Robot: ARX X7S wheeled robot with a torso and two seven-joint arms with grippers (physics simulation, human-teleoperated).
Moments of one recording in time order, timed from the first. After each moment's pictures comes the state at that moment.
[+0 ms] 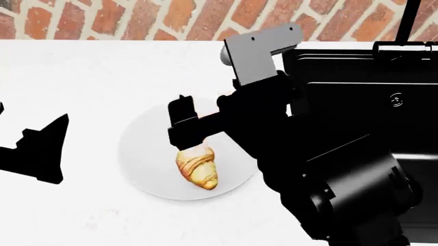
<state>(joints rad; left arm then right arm) -0.76 -0.65 0.09 0.45 -1.22 -1.10 -0.50 1.10 0.26 -0.44 0.14 0.74 0.99 0.04</state>
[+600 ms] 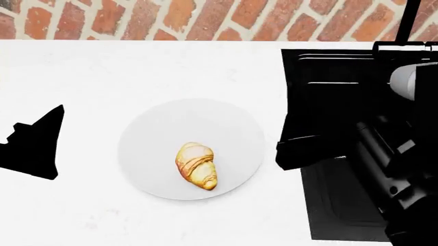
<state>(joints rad) -0.77 -0.67 0.07 0.50 -1.27 -1.10 -0.52 0.72 0.59 0.12 -0.50 1.11 1.07 0.26</state>
